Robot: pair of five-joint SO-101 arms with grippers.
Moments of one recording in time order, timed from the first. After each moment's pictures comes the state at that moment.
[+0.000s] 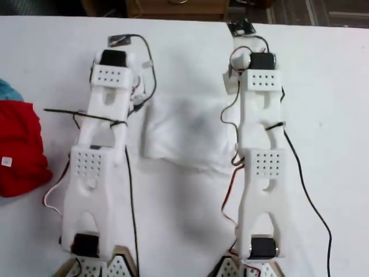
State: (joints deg) left arm -1.6 54.4 -62.0 101.4 19.7; right arm -3.5 60.5 -81.8 97.4 16.0
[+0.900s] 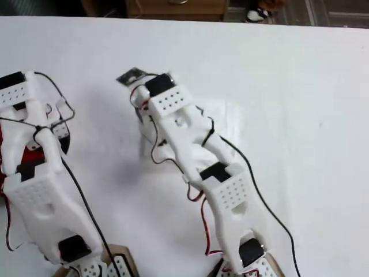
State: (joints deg) left arm -31.3 30.3 -20.1 101.5 10.7; right arm -35.3 39.7 -40.5 100.2 12.1
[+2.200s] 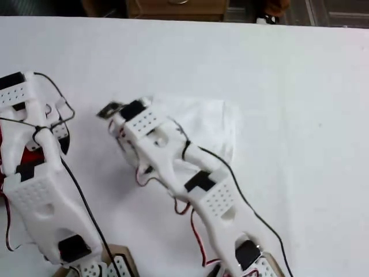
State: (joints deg) left arm -31.6 30.3 -20.0 101.5 10.5; right arm -45.7 41.1 -30.6 97.1 11.8
